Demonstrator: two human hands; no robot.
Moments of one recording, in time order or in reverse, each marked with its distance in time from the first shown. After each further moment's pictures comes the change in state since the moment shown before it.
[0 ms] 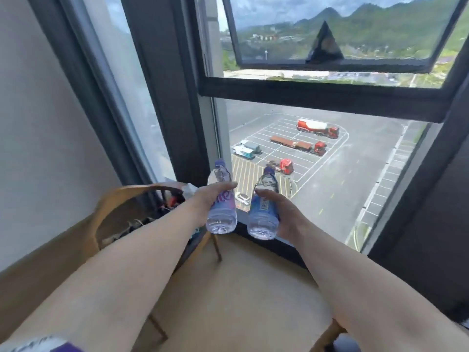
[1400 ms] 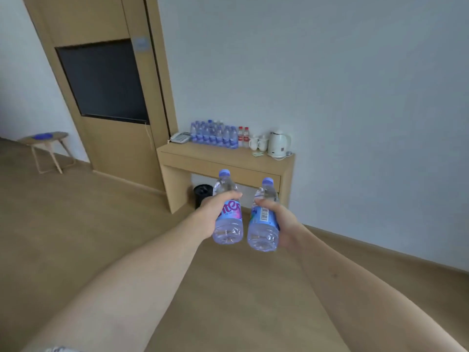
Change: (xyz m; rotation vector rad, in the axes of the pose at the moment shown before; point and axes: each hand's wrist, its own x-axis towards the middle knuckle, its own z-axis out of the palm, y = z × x) left_hand -0.539 -0.198 -0.804 -0.635 1.380 0.156; right_hand -0.021 0.559 0.903 -0.580 -1.223 0.671
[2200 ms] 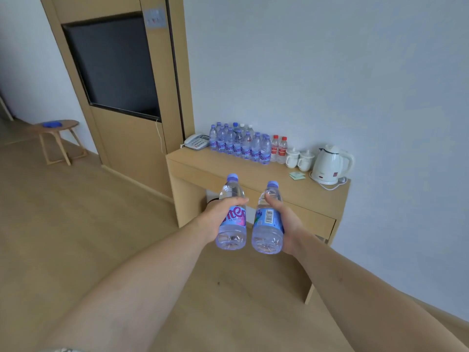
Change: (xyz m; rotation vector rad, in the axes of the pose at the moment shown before) left_hand 0.412 0.146 -0.114 -0.059 -0.003 -0.005; right_hand 0.452 -0.130 0.036 0.025 0.016 0.066
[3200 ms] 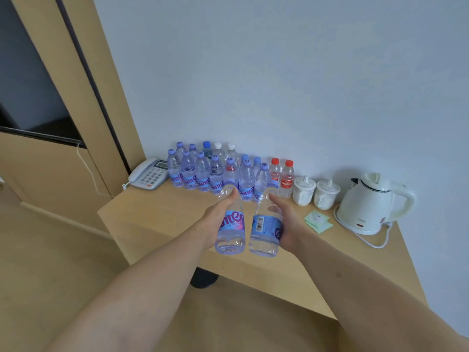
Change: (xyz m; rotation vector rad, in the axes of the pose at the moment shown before) left_hand 0.538 0.190 -0.027 0.026 -0.148 -0.124; right_hand 0.501 -0.212 -0.050 0.121 0.343 -0.049
